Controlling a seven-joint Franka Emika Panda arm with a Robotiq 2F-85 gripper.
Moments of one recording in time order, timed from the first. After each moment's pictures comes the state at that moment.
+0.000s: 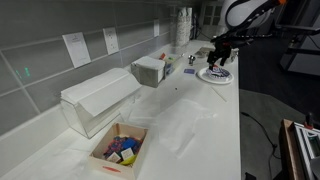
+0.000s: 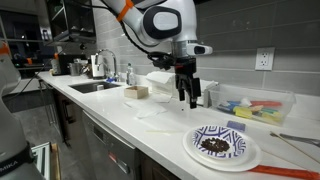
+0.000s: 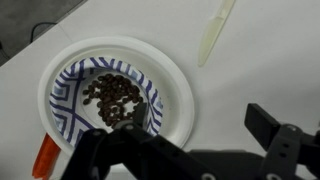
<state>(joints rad) -0.20 0.05 -0.21 -2.21 -0.06 2.33 0.04</state>
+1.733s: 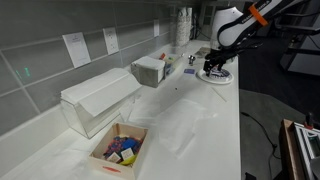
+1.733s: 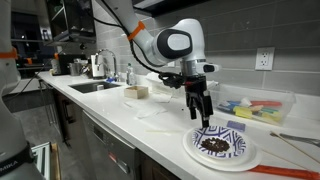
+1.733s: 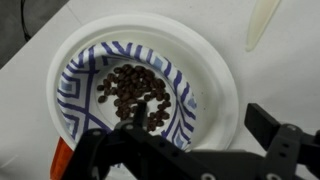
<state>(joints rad) -0.19 0.22 -0.24 -2.15 -0.20 2.44 0.19</state>
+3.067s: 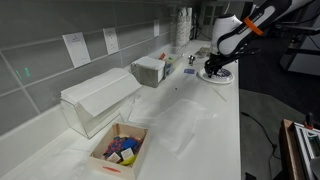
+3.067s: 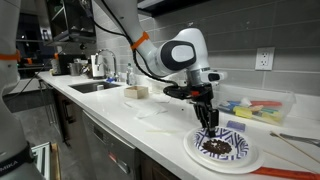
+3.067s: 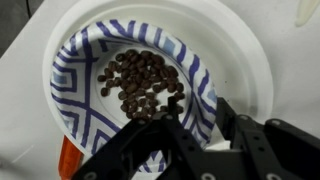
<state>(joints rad) -0.18 0.30 -0.29 -2.14 -0.24 2.57 0.25</state>
